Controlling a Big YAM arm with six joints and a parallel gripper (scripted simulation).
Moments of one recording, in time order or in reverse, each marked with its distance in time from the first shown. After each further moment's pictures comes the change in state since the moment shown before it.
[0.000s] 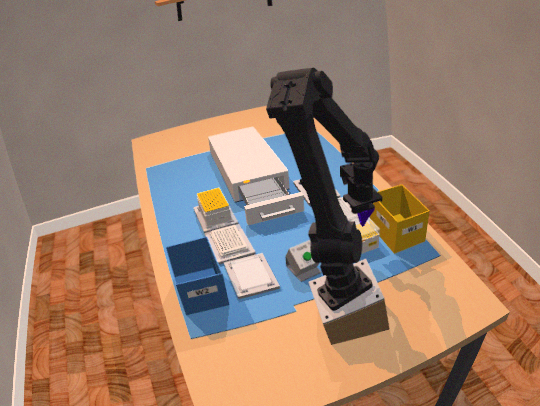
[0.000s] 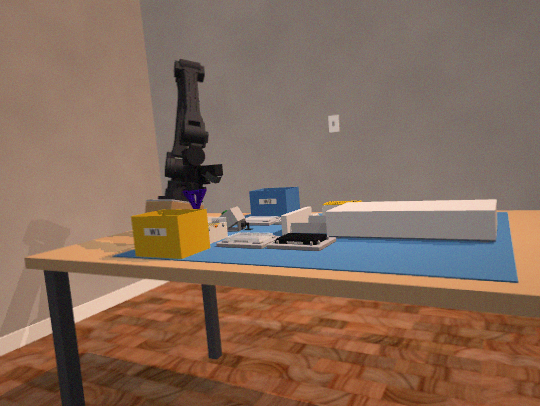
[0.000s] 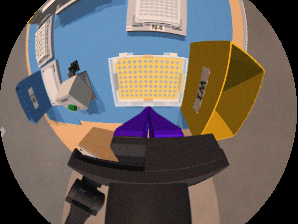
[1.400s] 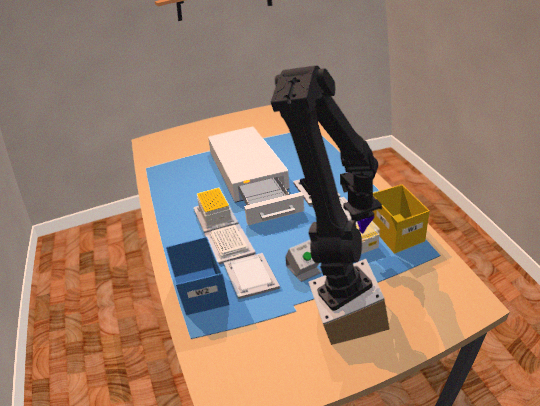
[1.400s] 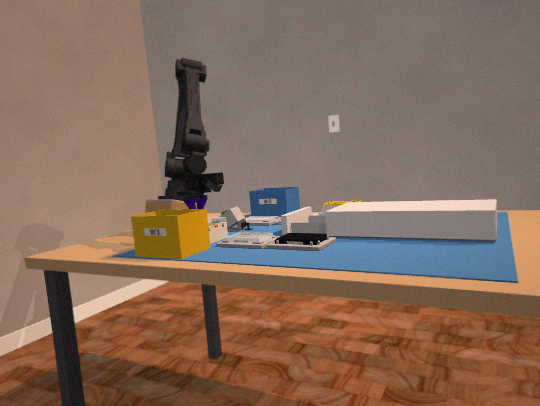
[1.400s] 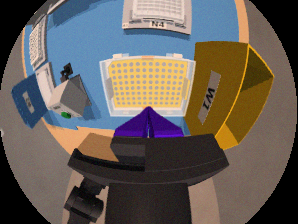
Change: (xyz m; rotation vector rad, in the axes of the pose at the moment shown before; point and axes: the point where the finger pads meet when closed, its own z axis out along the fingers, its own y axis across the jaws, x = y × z) arm -0.001 -0.001 0.027 0.004 -0.004 0.000
